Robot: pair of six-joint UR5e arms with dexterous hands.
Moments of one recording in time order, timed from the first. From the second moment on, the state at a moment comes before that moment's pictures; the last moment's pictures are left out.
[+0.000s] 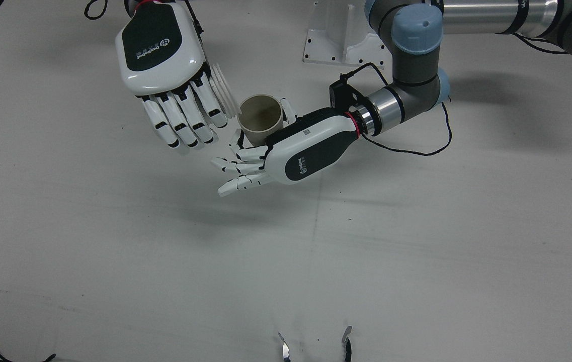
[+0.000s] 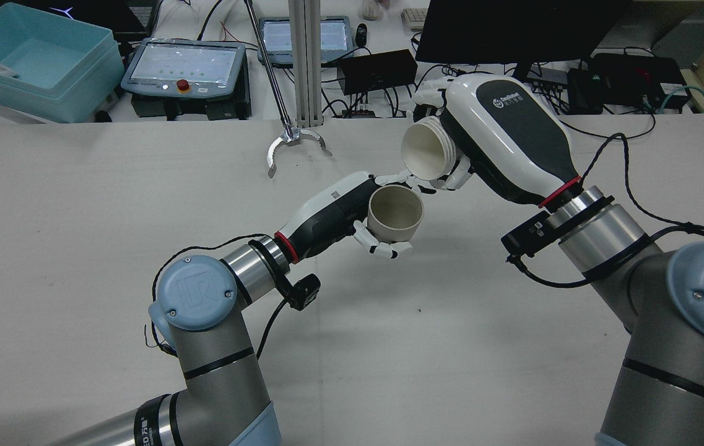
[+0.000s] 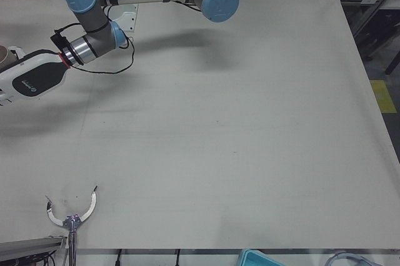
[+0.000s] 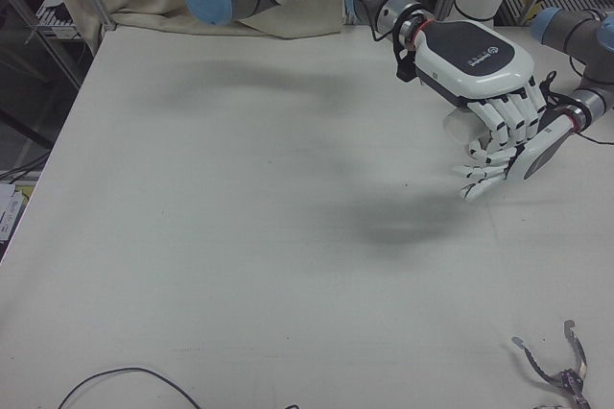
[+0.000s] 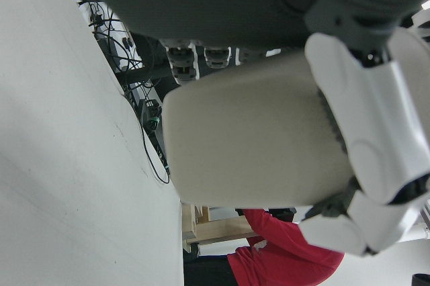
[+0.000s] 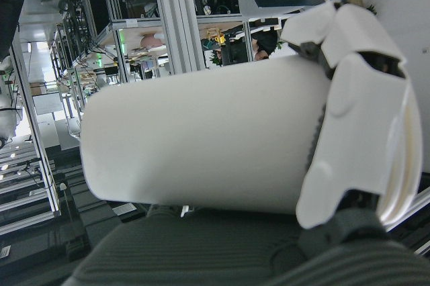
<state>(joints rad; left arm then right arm) -0.48 -2.42 -1.58 0.26 1.29 0.61 0.65 -1.14 2.30 -3.69 -0.98 -1.75</state>
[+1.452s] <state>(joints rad) -0.89 -1.88 -1.60 0.14 1.22 0.38 0.87 -1.35 1.58 -3.40 -0.75 -0.44</state>
